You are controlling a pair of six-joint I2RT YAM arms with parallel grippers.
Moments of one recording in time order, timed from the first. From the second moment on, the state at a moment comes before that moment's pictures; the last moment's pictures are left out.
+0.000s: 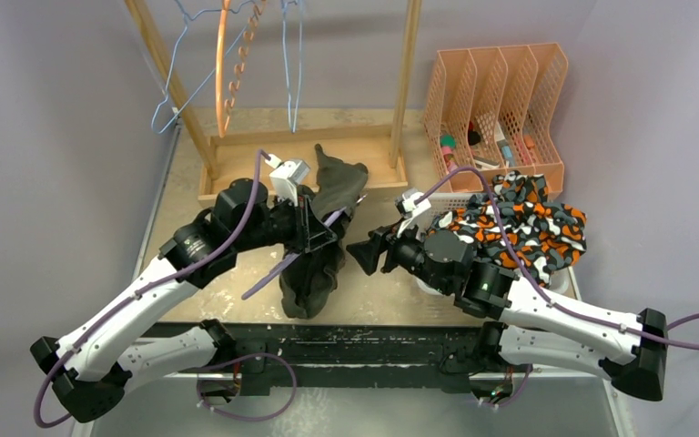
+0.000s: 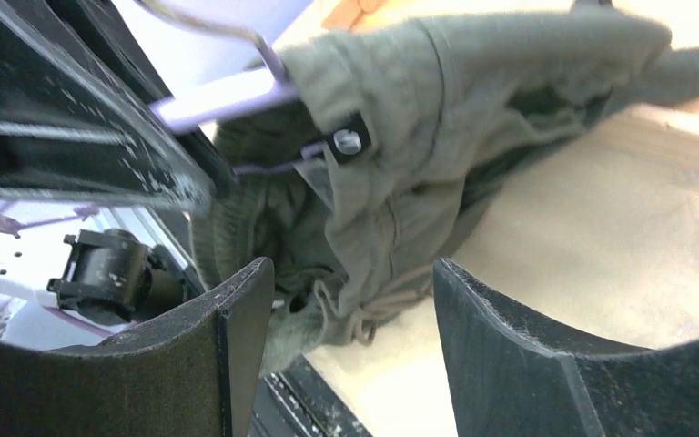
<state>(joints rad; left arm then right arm) -0.77 0.94 1.10 -0.56 0.22 -0.59 1.10 0.89 0.73 -0.05 0.28 0.47</state>
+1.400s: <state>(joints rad) -0.77 0.97 1.12 -0.53 0.43 -0.62 1.09 0.84 0.69 0.07 0.60 0.61</state>
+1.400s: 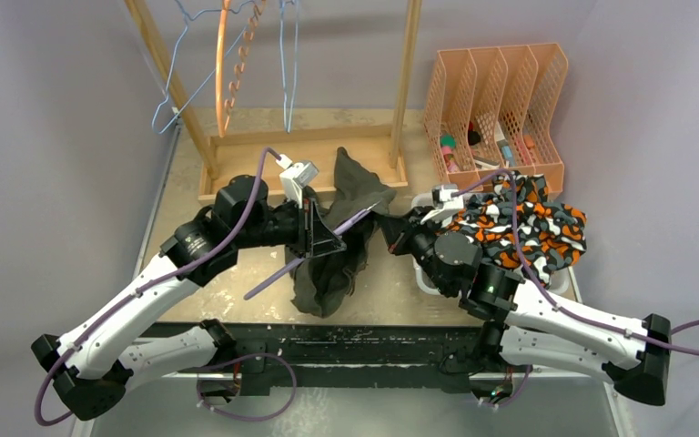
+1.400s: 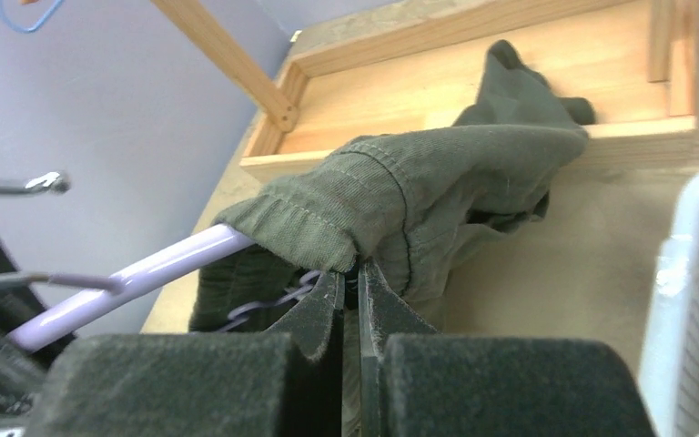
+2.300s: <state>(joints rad) -0.77 0.88 1.28 -0.73 0.26 -0.59 0.80 1.10 0.88 -0.12 0.21 0.65</state>
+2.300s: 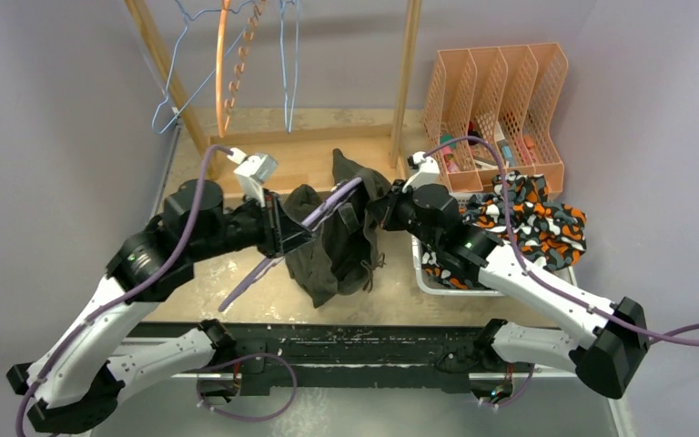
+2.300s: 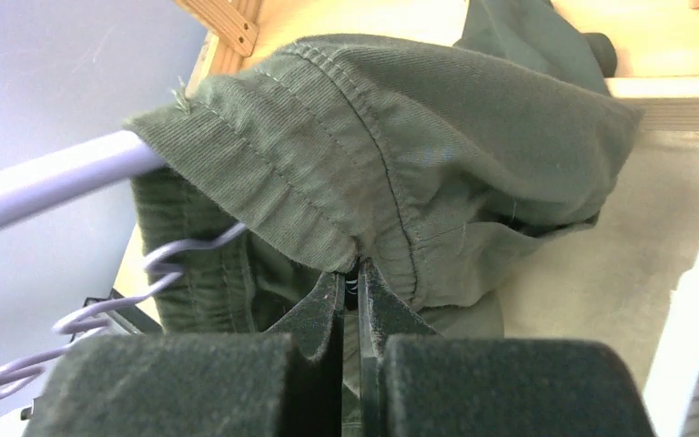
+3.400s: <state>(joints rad) -0.77 0.76 1.54 -0.89 -0.13 -0.51 0.92 1.75 1.08 -0.09 -0.17 0.56</state>
